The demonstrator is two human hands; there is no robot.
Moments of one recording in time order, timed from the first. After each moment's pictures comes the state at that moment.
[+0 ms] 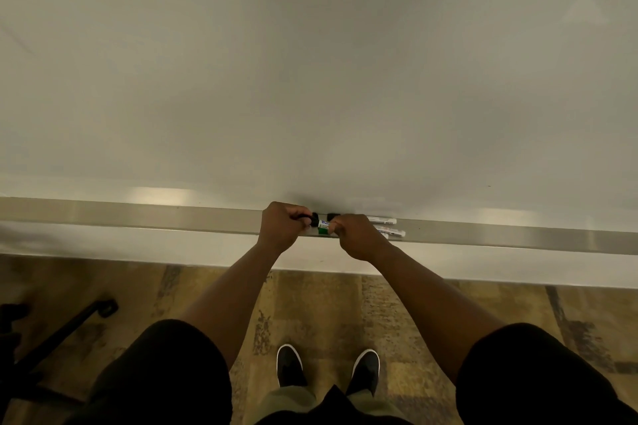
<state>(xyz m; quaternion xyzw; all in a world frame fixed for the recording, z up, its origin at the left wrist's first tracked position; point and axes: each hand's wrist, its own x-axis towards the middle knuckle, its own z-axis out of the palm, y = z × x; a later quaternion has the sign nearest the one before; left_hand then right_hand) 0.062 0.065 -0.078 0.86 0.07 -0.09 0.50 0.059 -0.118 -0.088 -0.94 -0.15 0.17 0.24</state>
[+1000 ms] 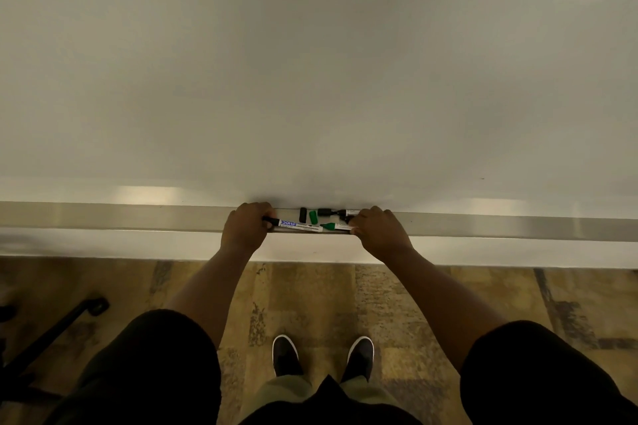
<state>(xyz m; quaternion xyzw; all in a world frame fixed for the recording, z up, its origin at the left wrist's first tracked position) 0.076 0.106 -0.105 0.97 -0.01 -0.13 0.22 0.054 -0.176 -0.112 -0.98 -0.17 0.10 0.04</state>
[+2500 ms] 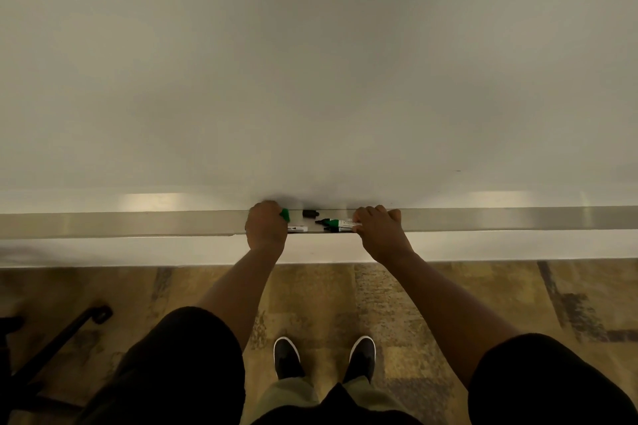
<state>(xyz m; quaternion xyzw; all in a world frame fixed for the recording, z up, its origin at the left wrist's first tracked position) 0.071 0.018 -0.095 0.94 0.16 -0.07 0.29 0.039 -0.209 -0.120 -0.99 -0.09 0.04 0.09</state>
